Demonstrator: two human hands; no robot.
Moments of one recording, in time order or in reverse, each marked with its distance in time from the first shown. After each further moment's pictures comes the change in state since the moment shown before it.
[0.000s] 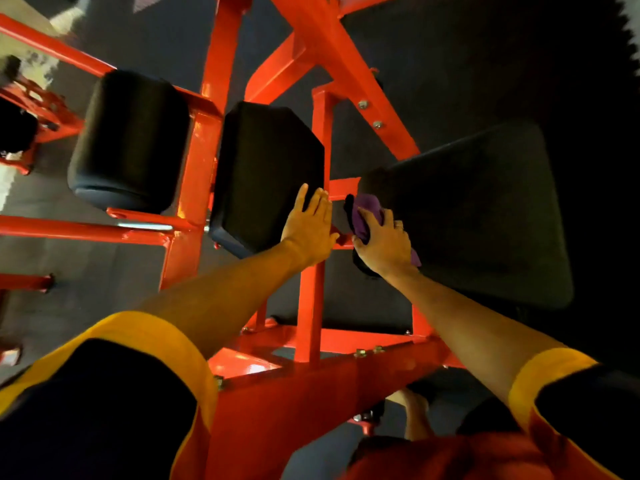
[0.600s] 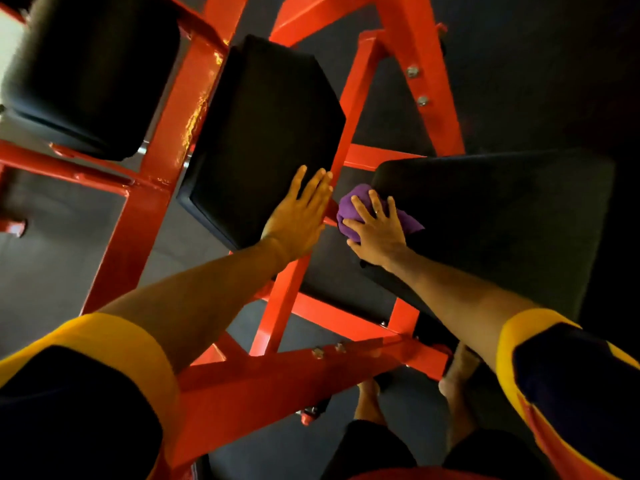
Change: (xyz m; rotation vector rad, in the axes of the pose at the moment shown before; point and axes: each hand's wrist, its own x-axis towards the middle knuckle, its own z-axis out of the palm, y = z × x) left_hand 0.021 0.023 0.029 0.153 0.033 -0.065; right_hand 0.089 0.053 0.050 -0.501 -0.277 -0.666
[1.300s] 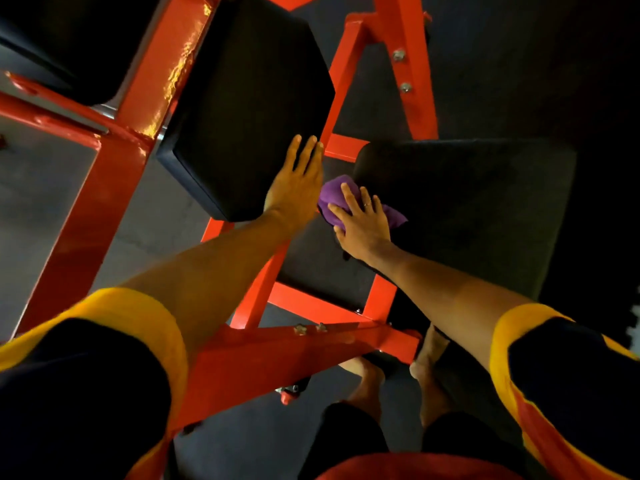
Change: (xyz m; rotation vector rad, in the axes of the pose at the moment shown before) left_hand 0.010 0.017 -0.009 -0.101 -0.019 -0.110; right_hand -0.029 -0.022 0.009 0.027 0.044 0.106
